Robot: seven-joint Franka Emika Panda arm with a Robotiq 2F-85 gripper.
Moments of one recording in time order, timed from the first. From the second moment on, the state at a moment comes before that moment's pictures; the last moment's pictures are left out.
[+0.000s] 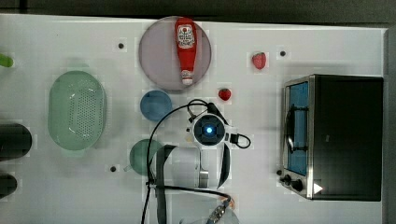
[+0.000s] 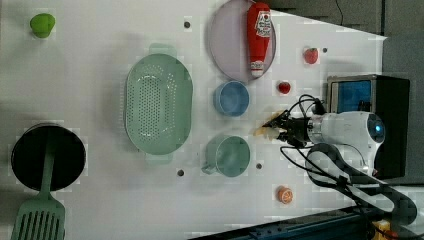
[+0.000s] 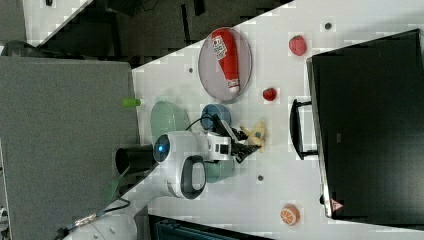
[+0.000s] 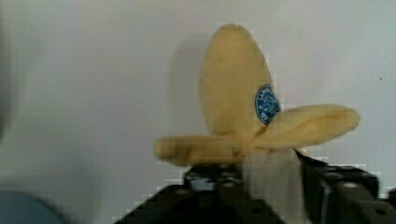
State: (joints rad) arm -0.01 0.34 -0.01 -2.46 0.01 1.17 0.13
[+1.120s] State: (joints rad) arm 0.01 -0.15 -0.02 -2.09 0.00 0.36 0.13
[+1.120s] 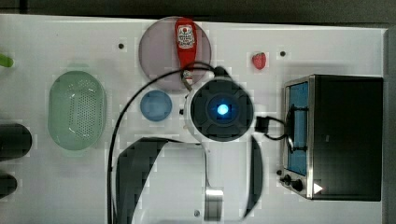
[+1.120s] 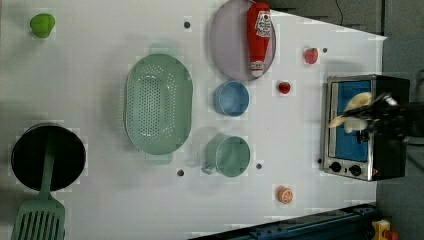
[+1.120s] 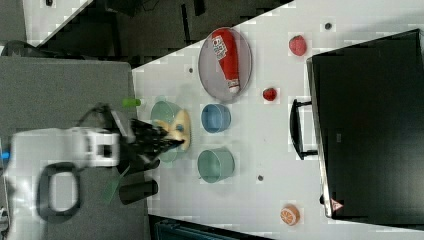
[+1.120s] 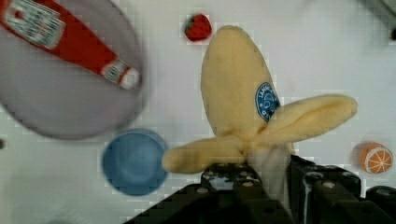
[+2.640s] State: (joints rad) arm -0.09 0.25 -0.60 -1.89 0.00 0.49 -0.65
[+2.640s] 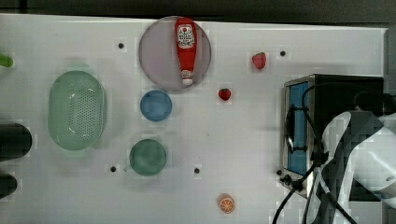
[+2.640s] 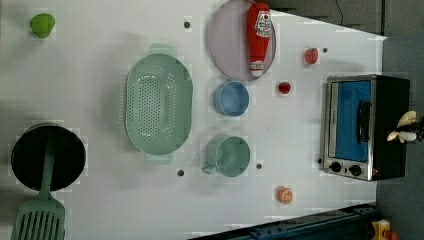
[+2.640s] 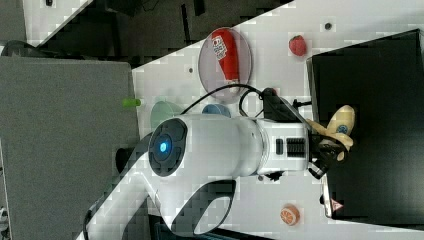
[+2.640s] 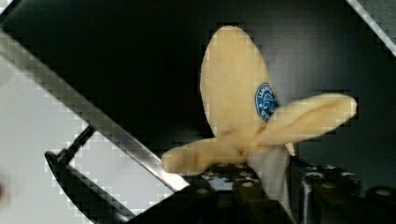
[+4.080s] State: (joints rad) arm -0.04 0.13 -0.26 -1.81 0.01 0.35 -0.48
